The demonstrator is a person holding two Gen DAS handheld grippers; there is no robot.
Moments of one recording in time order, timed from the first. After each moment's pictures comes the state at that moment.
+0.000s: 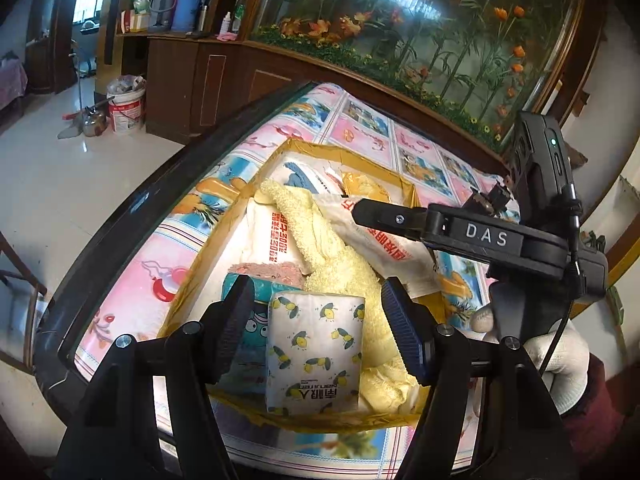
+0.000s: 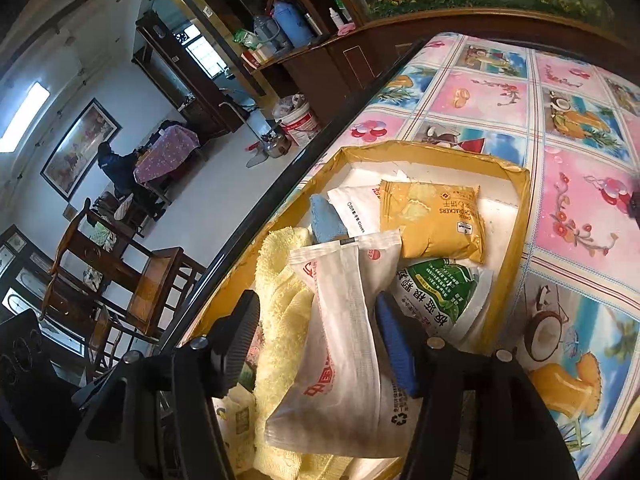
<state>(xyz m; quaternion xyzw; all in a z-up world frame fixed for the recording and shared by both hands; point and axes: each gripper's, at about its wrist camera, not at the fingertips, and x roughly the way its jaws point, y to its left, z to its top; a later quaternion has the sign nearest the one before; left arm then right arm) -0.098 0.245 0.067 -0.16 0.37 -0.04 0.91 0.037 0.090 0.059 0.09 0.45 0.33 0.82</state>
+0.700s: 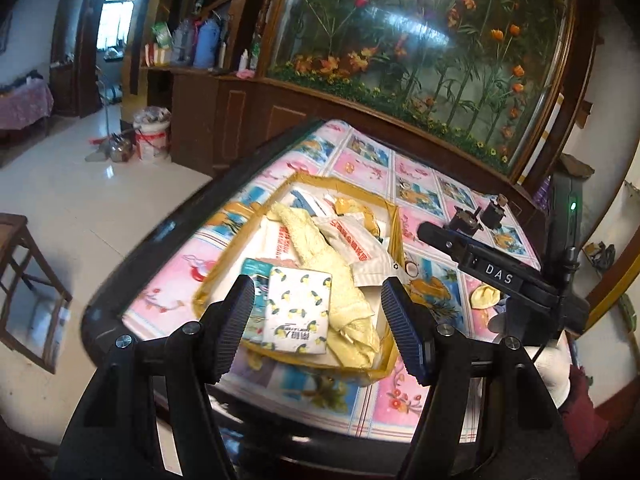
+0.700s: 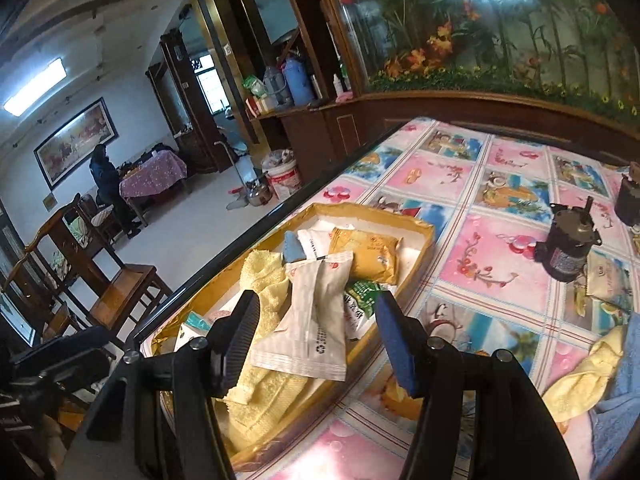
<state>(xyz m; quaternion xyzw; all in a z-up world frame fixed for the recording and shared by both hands) -0.180 0.222 0.119 -0.14 0.31 0.01 0.94 -0.019 0.025 0.090 0.04 0.32 0.30 0.90</state>
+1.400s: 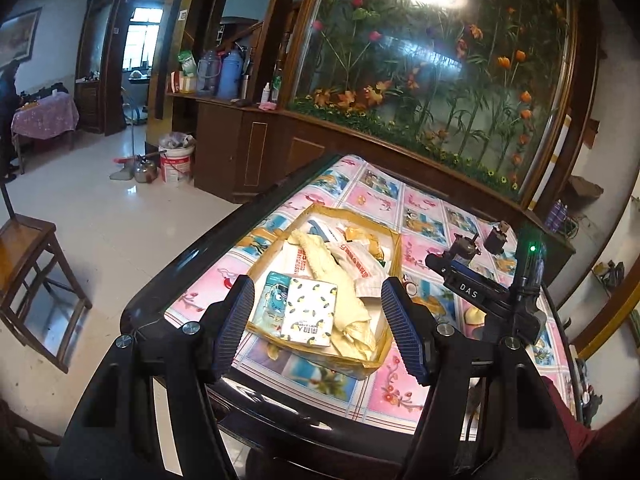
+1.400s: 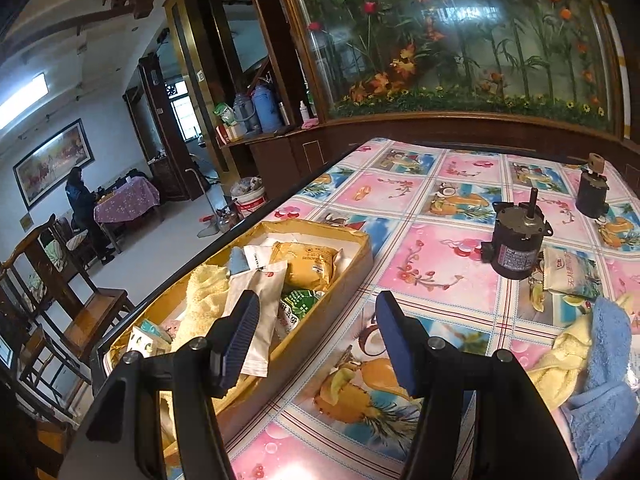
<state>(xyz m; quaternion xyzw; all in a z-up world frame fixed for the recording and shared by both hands) -0.228 0.215 0.148 -0.14 0.27 0.05 0.95 -0.014 -0.008 0.073 0.06 0.30 0.24 0.92</state>
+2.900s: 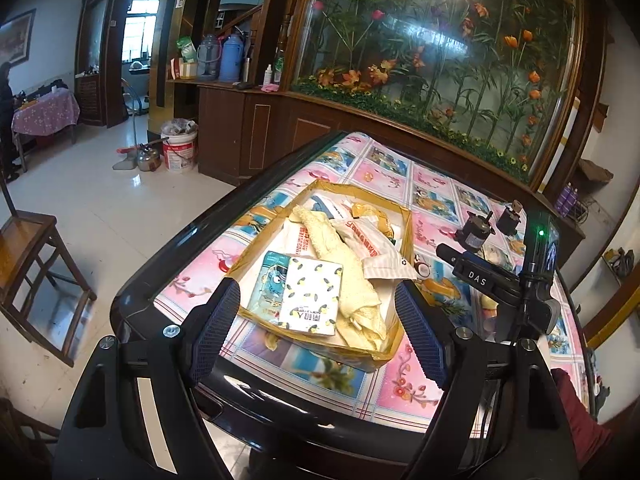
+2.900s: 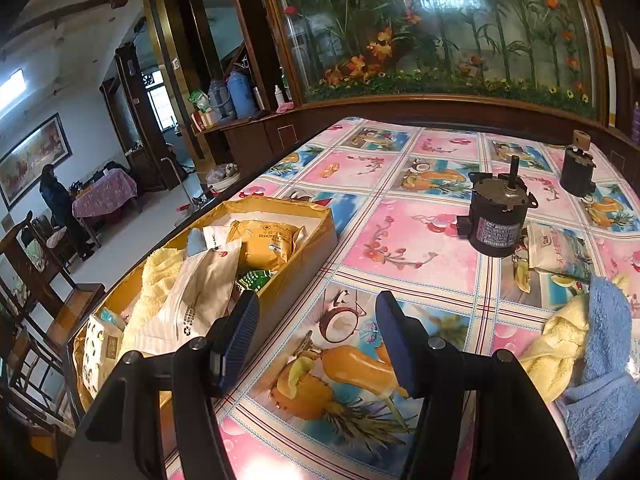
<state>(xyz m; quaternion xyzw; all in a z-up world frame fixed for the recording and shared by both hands) -0.203 0.204 0.124 -0.13 0.31 0.06 0.94 -0.005 -0.017 0.056 0.04 0.32 0.21 0.92</state>
